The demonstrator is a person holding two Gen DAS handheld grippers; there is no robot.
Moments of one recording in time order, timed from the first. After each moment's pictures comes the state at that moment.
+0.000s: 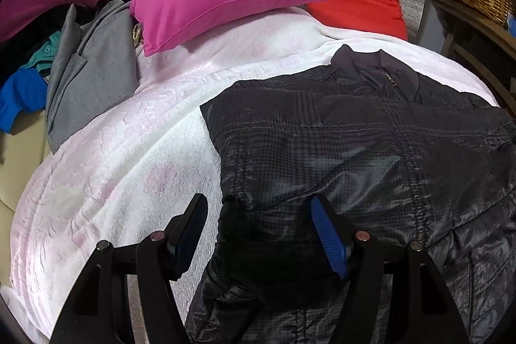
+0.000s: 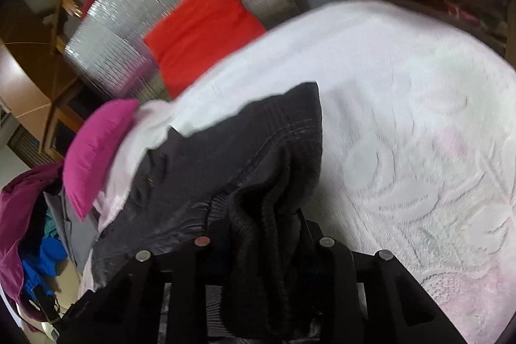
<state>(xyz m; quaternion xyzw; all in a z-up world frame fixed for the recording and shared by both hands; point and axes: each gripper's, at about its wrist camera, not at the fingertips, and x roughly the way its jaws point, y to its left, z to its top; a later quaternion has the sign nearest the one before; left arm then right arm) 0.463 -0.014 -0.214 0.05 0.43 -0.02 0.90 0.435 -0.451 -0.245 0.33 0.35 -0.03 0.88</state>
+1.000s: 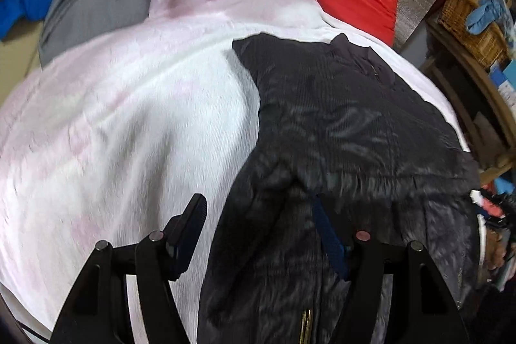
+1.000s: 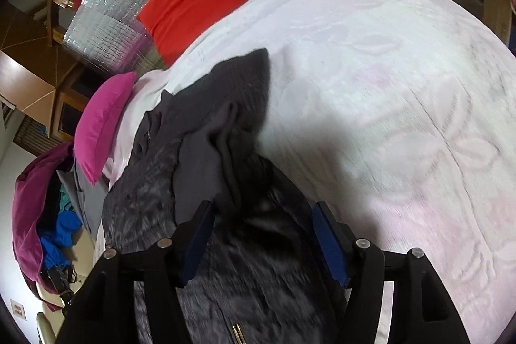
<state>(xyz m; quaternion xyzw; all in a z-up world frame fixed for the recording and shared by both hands) 0.400 0.062 -0.214 -0.10 0.50 -0.09 0.86 0.359 -0.498 -0.258 0.36 0.44 0.01 0.83</state>
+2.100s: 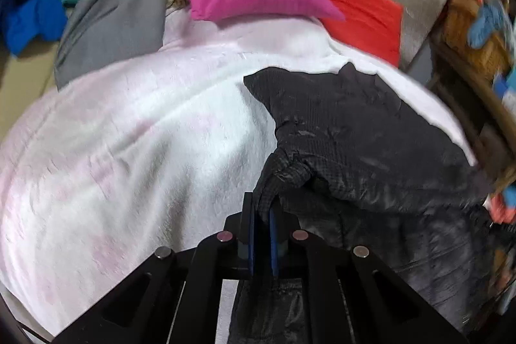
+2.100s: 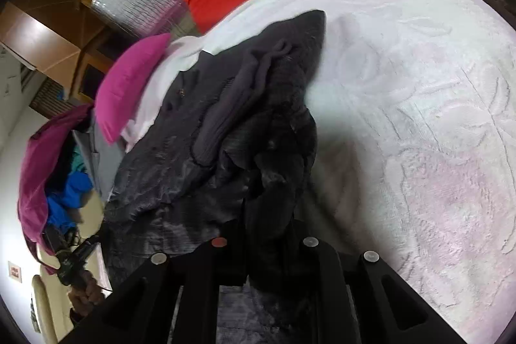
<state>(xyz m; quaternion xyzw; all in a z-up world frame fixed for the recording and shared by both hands) 0.414 0.055 -0.199 -0.05 0.45 -0.05 0.89 0.358 -0.445 -0.258 0.31 0.46 0.07 0.83</state>
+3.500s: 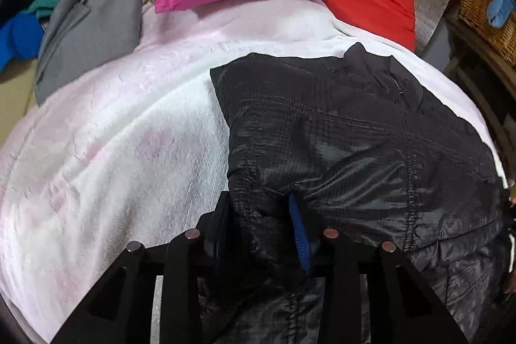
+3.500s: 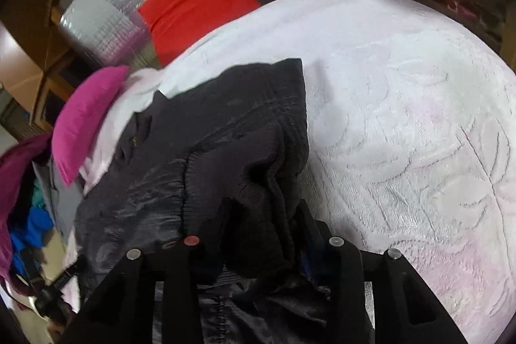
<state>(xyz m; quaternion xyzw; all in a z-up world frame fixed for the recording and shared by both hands) 0.463 0.004 -0.222 -0.04 0.47 -0.02 0.88 0.416 -0.456 -0.259 0.30 0.41 -0.03 0.86</state>
